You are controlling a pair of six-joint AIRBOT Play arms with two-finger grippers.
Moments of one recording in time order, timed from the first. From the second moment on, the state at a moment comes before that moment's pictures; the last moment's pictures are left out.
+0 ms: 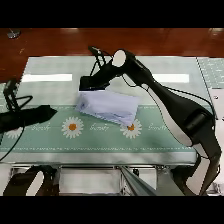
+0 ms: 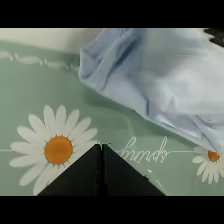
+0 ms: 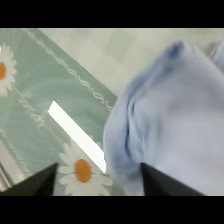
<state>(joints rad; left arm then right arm) 0.13 -0.62 0.56 1.00 -1.03 -1.49 0.60 -1.99 2.00 -0.88 1.14 1.58</state>
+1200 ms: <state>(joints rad) 0.14 -0.58 0.43 0.91 -0.90 -1.45 0.18 -1.52 0.86 -0.59 0.90 1.42</state>
